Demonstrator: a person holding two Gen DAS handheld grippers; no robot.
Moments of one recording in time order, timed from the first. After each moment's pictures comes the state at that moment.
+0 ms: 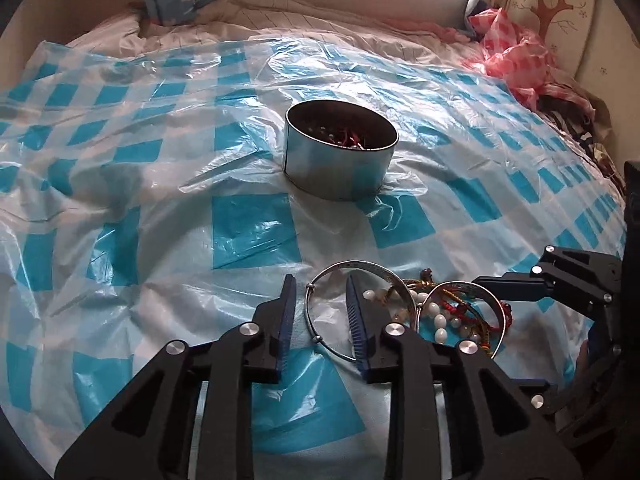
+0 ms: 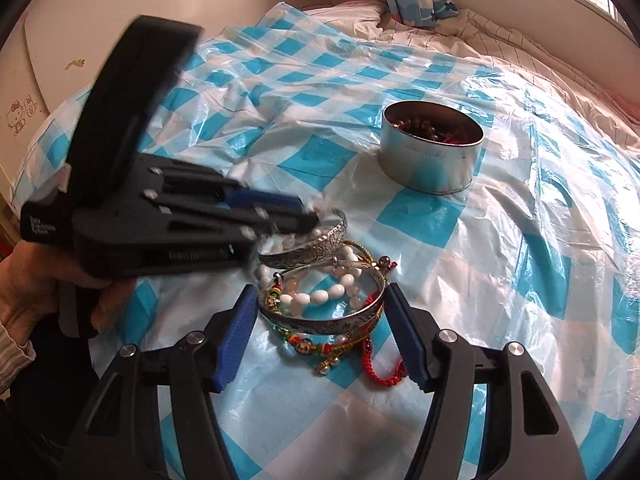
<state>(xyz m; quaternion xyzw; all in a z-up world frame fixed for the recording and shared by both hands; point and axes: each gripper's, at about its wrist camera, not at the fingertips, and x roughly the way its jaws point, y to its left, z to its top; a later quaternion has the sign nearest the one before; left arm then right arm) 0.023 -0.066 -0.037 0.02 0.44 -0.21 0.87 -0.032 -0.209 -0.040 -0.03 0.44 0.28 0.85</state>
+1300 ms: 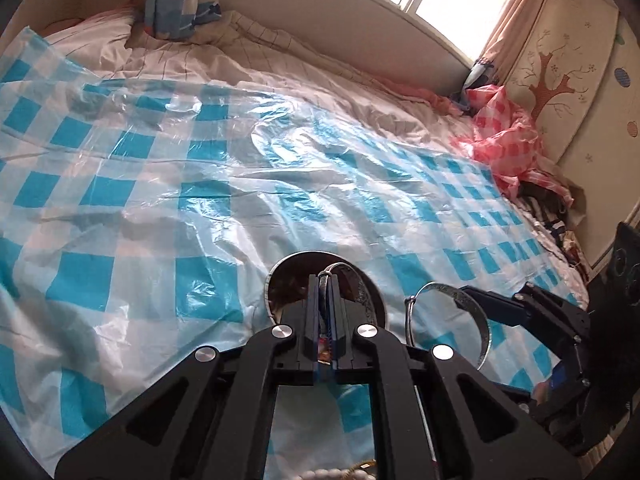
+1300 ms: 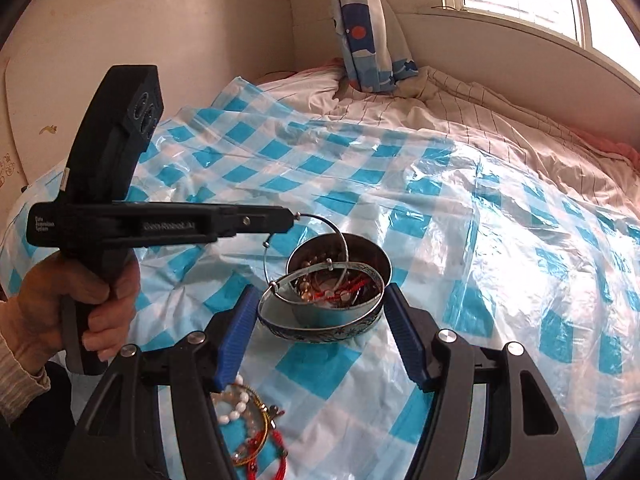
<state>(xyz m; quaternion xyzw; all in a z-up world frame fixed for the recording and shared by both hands) 0.144 -0.082 0.005 -0.09 0.40 -0.23 0.88 0.067 -0.241 0.019 -0.02 0.35 0.24 0.91</state>
